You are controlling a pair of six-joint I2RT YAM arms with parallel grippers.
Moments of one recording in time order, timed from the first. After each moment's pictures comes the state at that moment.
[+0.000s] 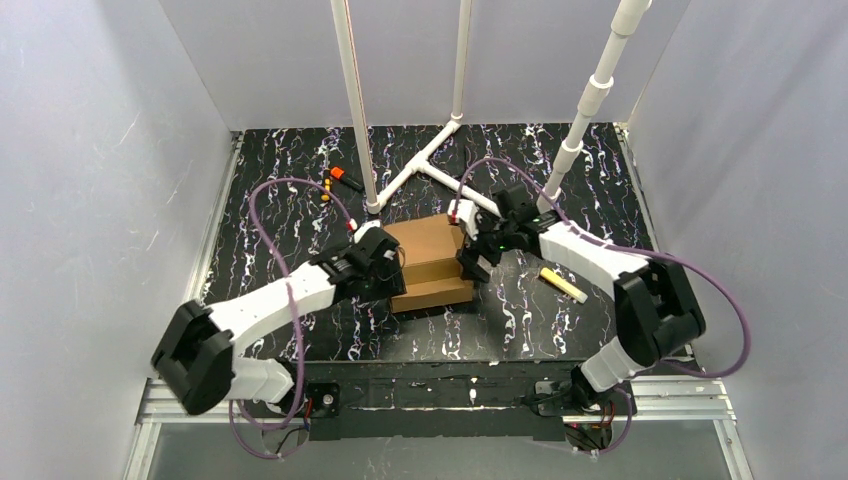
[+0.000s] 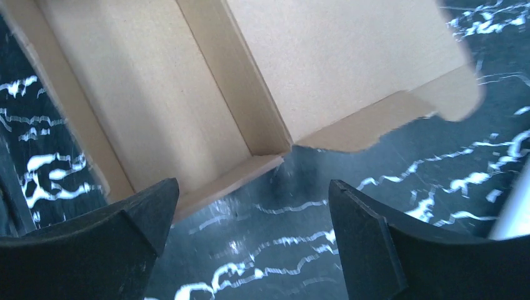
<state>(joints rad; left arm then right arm) -0.77 1.34 0.86 -0.59 -0.16 -0.88 0.55 1.57 1.00 -0.36 -0.56 -0.55</state>
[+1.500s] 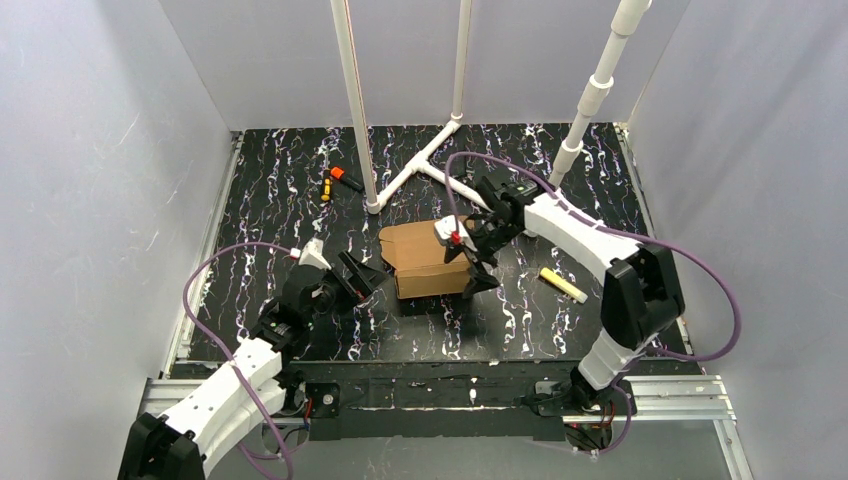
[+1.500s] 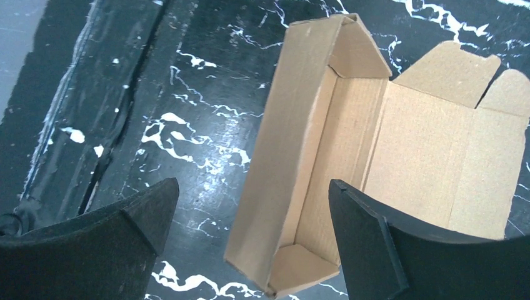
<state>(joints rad) -0.47 0.71 0.27 -0.01 0.13 -1.03 0.60 1.67 1.35 -1.07 -0.93 -1.30</state>
